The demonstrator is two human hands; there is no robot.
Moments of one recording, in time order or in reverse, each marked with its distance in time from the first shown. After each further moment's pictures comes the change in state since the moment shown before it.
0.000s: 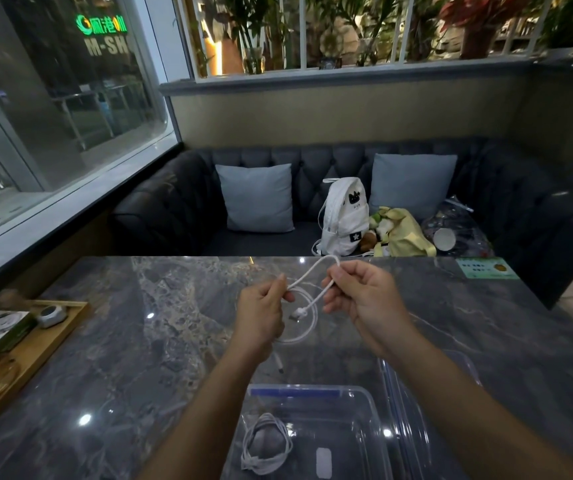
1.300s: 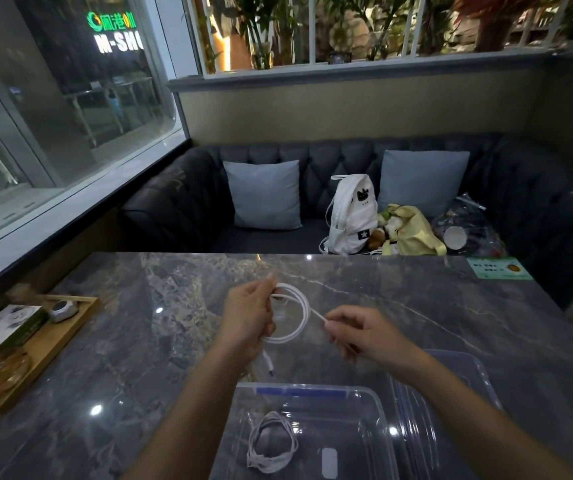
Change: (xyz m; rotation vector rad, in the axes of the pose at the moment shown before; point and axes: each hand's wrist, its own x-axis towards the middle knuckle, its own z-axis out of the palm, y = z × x) left_hand -0.002 0.014 -0.019 -0.149 0.012 -0.162; right_hand -0.006 0.041 -0.033 -0.455 -0.334 0.173
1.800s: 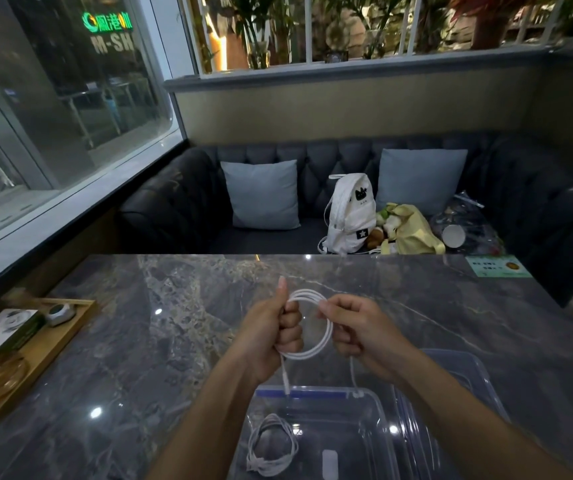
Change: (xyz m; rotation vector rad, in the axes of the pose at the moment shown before) left_hand -0.007 -0.013 0.005 -0.261 -0.375 -0.230; right_hand 0.006 -0.017 0.014 0.416 0.076 0.062
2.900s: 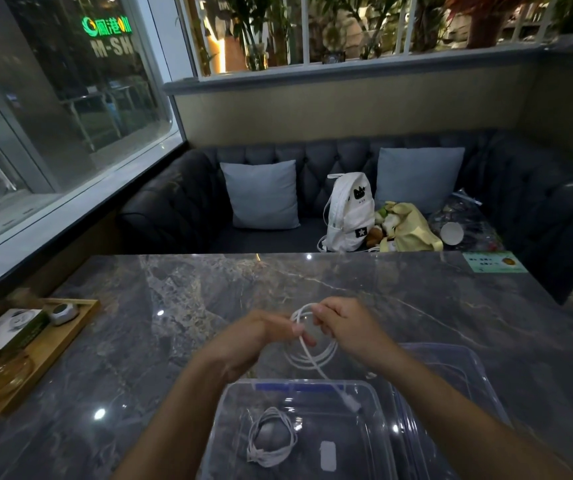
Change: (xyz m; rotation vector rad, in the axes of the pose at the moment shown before) left_hand -0.025 0.009 -0.017 0.739 -0.220 -0.028; right_hand 0.001 0.003 0.007 -0.748 0.126 -0.164
